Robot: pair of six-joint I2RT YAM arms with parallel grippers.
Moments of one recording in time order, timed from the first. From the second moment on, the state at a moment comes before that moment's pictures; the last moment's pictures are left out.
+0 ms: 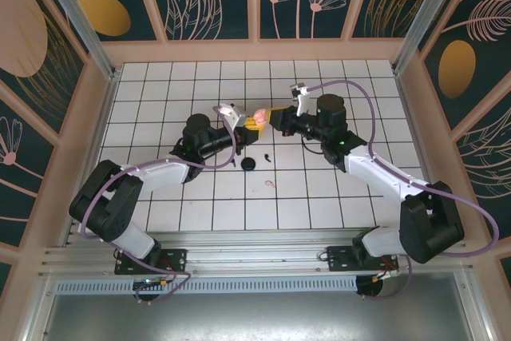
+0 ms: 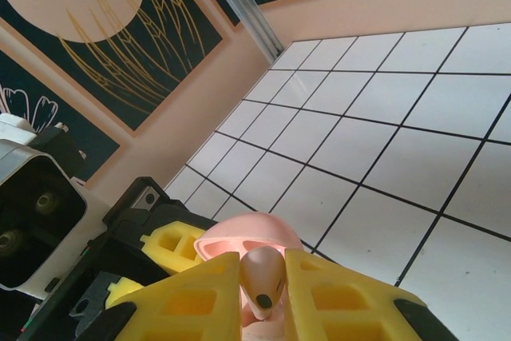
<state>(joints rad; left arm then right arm) -0.57 1.58 0.74 0.77 0.57 -0.10 0.50 1.35 0.87 0.25 -0.52 0.44</state>
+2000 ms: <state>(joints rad) -0.58 1.57 0.75 0.71 0.56 -0.10 0.42 1.32 0.97 -0.09 -0.52 0.37</state>
